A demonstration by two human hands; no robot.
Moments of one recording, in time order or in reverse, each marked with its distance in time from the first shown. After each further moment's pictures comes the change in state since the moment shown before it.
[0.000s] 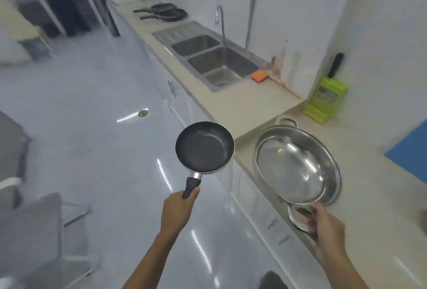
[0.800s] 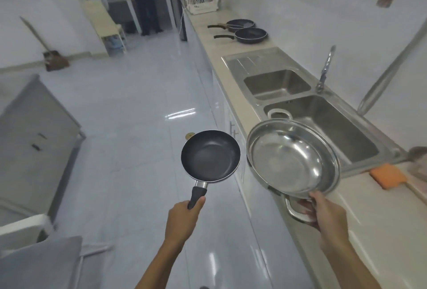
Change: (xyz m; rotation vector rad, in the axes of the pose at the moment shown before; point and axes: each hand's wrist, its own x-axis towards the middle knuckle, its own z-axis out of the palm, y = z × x) left_hand 0.445 0.077 -0.156 -0.186 0.177 -0.215; right_hand 0.187 -0.149 0.574 -0.325 -0.357 -0.164
